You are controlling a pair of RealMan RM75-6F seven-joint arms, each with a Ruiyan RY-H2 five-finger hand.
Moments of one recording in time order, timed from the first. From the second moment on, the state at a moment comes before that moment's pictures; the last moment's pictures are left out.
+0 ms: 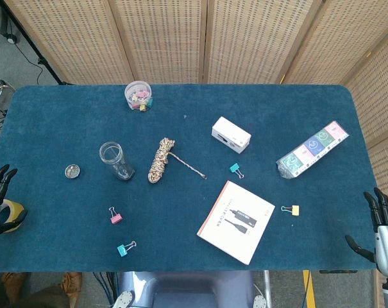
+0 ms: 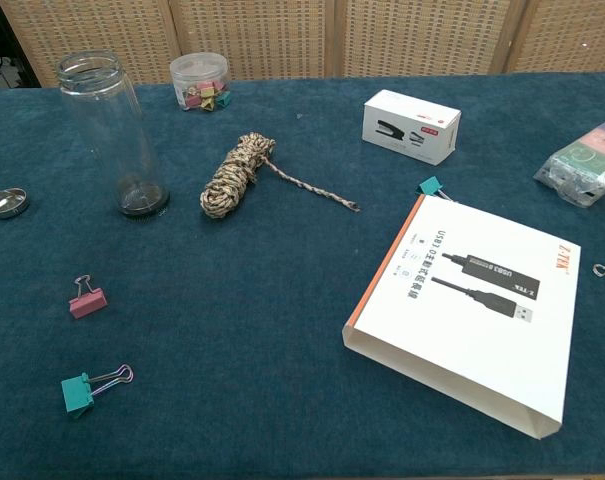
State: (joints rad) left arm -0.12 -1.09 -0.06 -1.56 1.48 1.46 -0.13; right arm -0.04 -1.10 0.07 -1.69 -1.53 1.63 -0.04
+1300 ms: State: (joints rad) left arm -0.46 -1.34 -0.17 -1.13 1.20 0.88 -0.23; right arm -0.05 -1.08 0.08 -1.69 -1.52 1.63 0.02
